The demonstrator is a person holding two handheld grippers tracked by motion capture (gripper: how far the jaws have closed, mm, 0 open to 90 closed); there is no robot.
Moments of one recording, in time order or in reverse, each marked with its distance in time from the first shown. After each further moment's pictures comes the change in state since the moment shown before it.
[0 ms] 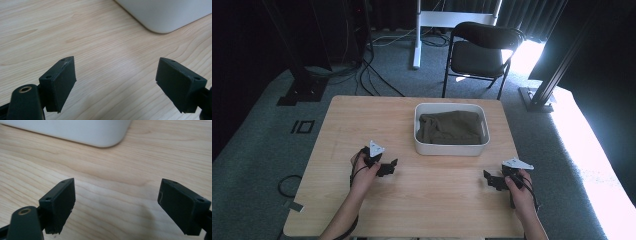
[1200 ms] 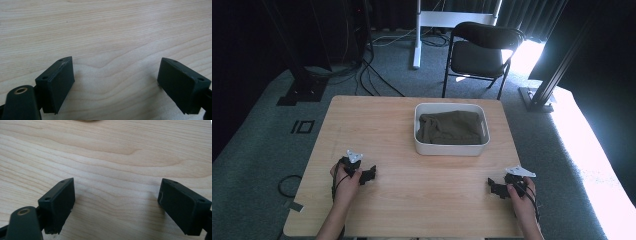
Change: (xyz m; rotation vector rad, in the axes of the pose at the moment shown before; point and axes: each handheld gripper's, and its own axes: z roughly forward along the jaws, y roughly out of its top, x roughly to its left) left arm 0.036 -0.045 -0.017 0.106 0.170 -0.157; right arm 0.001 -0.022 -0.010 0.067 -0.077 0.025
